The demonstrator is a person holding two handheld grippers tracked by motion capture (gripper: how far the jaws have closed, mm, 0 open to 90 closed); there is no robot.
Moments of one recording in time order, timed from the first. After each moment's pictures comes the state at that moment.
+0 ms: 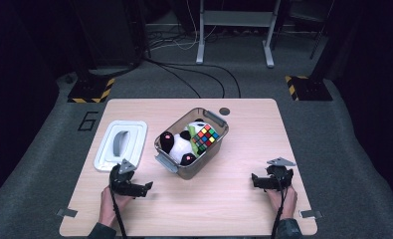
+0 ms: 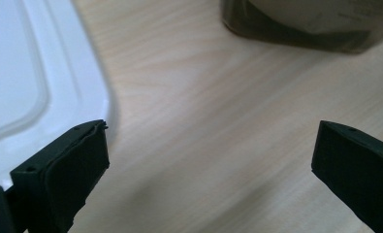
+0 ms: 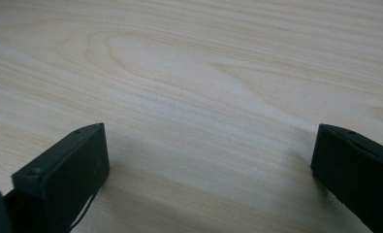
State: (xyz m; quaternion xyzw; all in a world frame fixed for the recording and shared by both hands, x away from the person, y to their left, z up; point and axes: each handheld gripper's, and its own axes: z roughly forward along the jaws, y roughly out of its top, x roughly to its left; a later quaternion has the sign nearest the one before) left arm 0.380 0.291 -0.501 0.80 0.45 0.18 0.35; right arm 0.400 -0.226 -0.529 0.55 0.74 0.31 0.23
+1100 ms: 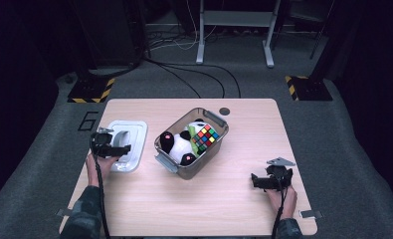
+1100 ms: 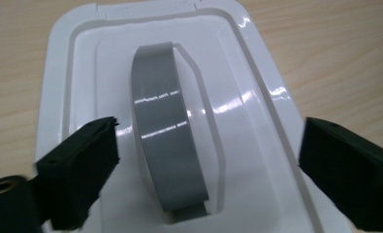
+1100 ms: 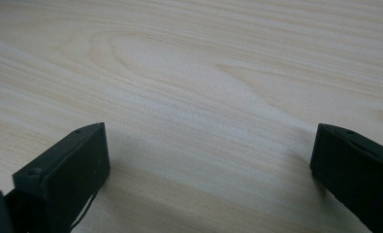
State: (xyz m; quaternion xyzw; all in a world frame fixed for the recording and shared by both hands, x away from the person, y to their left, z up) left arm 0.491 0.363 -0.485 0.73 0.56 0.22 0.32; right arm 0.400 -0.226 -0.529 0.54 0.75 0.31 0.23
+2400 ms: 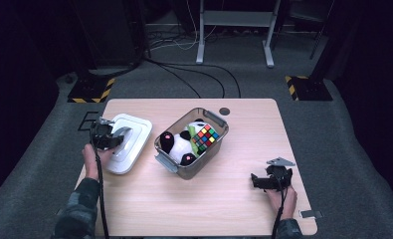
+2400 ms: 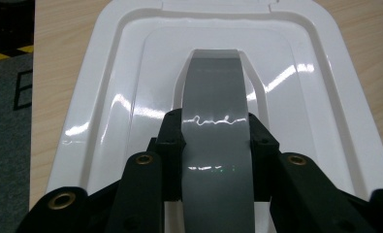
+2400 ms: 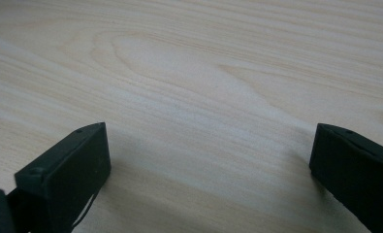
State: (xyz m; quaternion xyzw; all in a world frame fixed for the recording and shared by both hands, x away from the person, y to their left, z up) left arm 0.498 0.357 -0.452 0.75 0.55 0.23 0.29; right arm 0.400 -0.226 -0.529 0.54 0.75 0.32 0.23
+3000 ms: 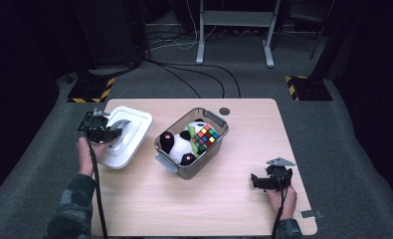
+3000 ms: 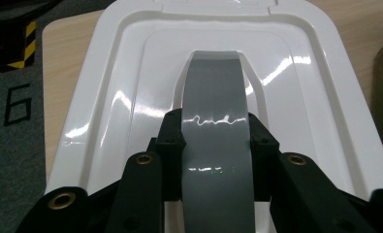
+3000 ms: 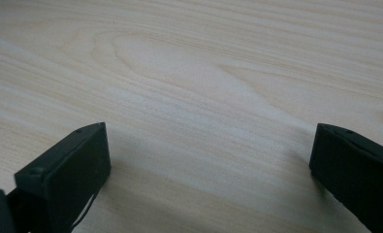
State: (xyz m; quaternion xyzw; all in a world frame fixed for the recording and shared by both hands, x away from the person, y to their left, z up) left arm 0.494 0.356 -0.407 0.75 0.53 0.22 0.33; right arm 0.400 -0.226 -0.529 0.54 0.75 0.32 0.23
